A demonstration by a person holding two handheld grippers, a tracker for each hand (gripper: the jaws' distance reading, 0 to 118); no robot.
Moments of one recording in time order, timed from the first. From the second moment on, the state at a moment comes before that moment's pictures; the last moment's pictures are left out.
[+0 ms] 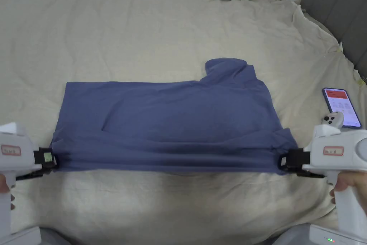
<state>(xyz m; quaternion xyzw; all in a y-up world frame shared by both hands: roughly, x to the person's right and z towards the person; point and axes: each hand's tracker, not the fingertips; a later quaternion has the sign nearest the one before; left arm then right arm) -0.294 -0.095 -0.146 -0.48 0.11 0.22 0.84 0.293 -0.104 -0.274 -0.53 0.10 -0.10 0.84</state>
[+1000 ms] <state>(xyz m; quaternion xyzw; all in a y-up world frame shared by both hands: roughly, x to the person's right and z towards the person) -0.233 0.022 -0.154 -0.20 0.21 0.05 0.96 0.251 0.036 -0.214 -0.21 0.04 0.01 0.98</state>
